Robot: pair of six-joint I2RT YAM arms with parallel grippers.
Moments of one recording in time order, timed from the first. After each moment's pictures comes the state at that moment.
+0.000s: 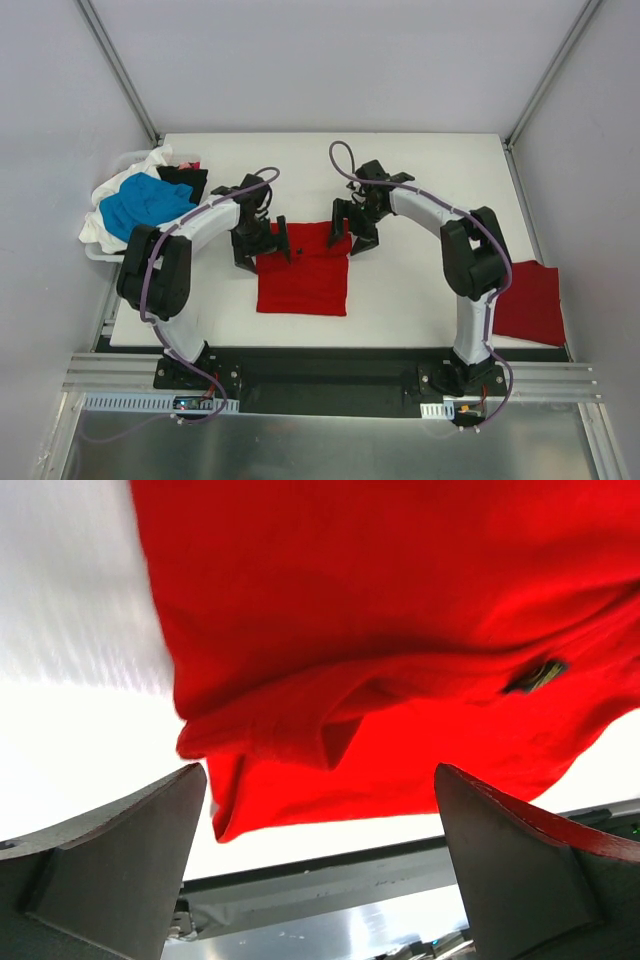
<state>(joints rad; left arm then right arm) -0.35 1.71 1.16 -0.86 0.25 -0.57 0.52 1.99 1.50 -0.77 -0.49 0.51</state>
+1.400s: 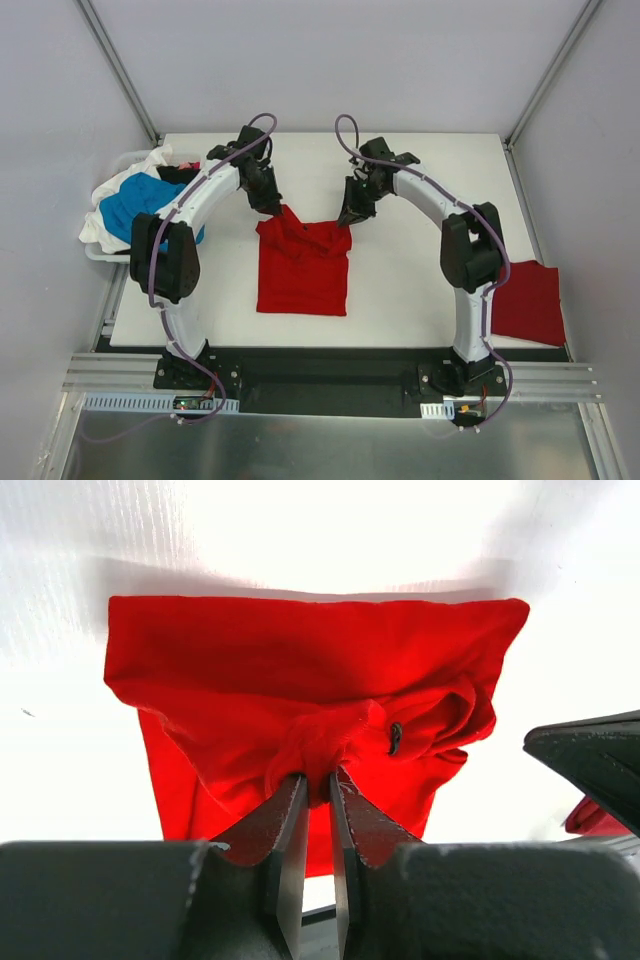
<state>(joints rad) -0.31 1.86 1.61 -0.90 0.23 -0.57 0.48 2.07 1.73 -0.82 -0.47 0.50</state>
